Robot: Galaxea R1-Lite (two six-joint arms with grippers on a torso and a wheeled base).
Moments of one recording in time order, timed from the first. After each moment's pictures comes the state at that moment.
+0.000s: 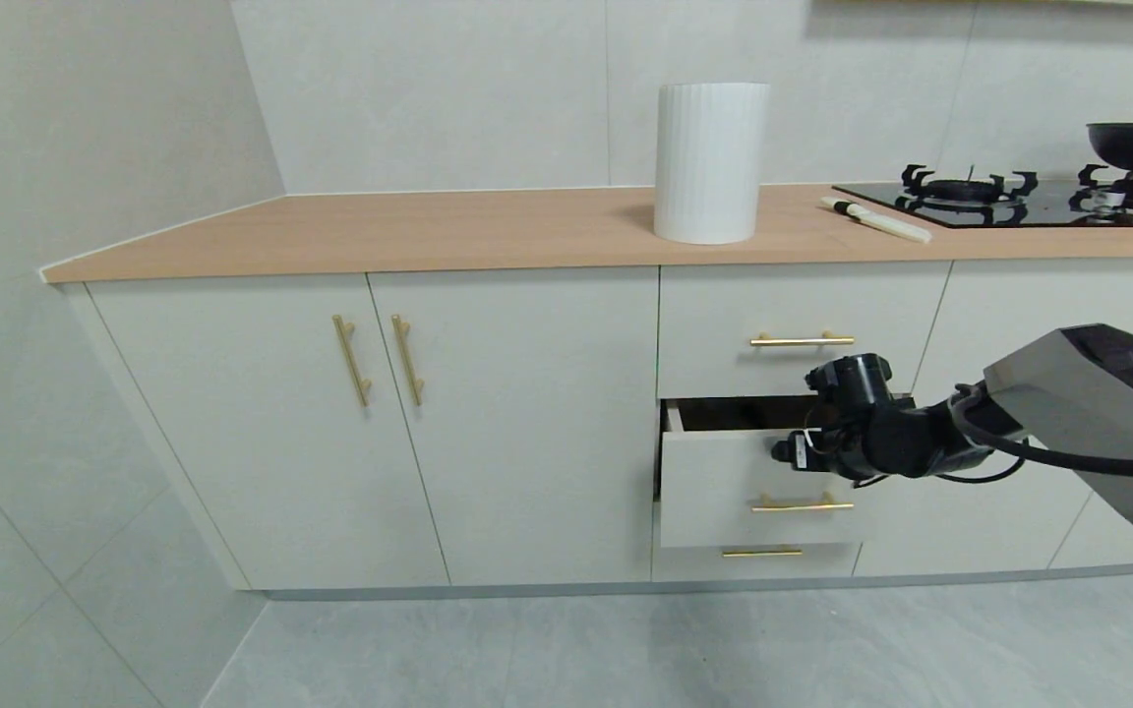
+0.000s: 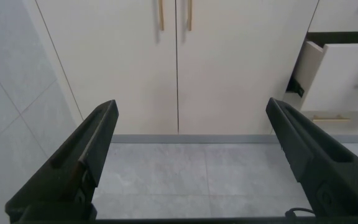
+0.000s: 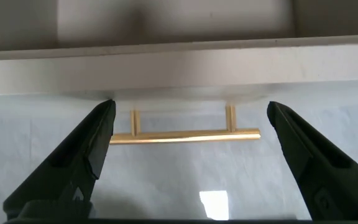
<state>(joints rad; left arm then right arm) 0.00 0.00 0.00 0.00 0.03 0.00 0.20 2.42 -1.47 -0.24 -0.18 0.18</state>
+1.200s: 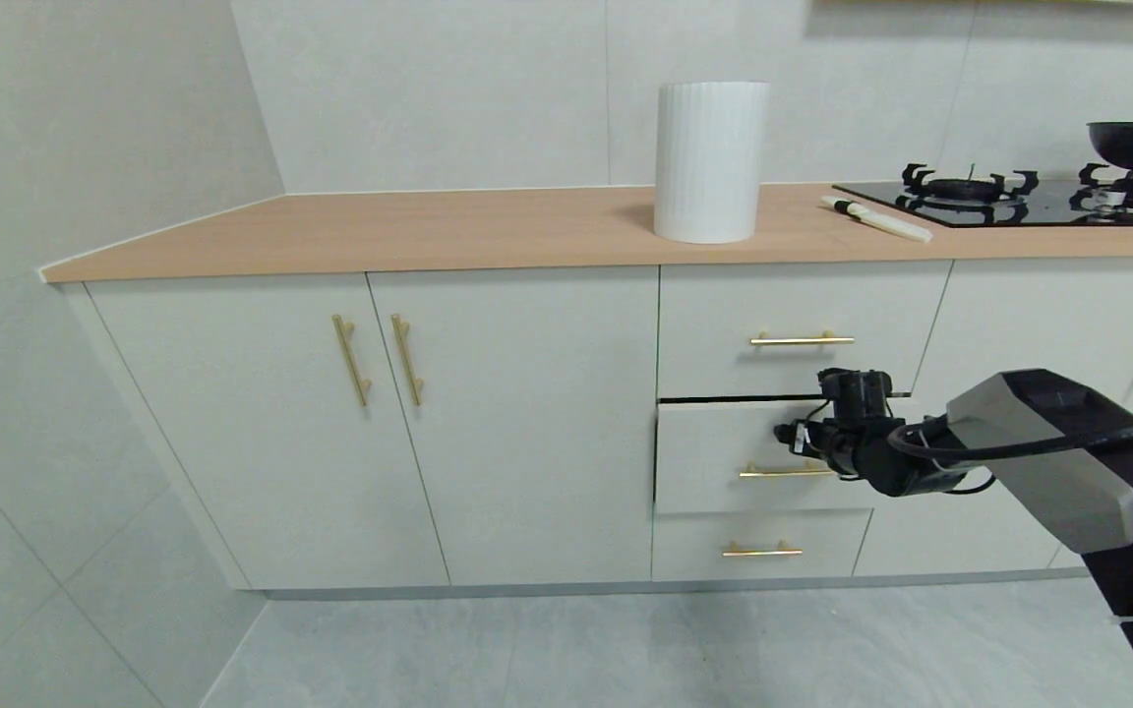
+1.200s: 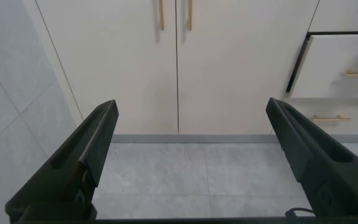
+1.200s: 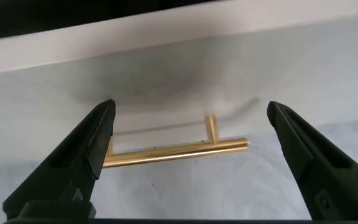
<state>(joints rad) 0.00 0.00 0.00 0.00 0.03 0.00 0.14 2.63 -1.64 -0.48 -0.18 0.25</state>
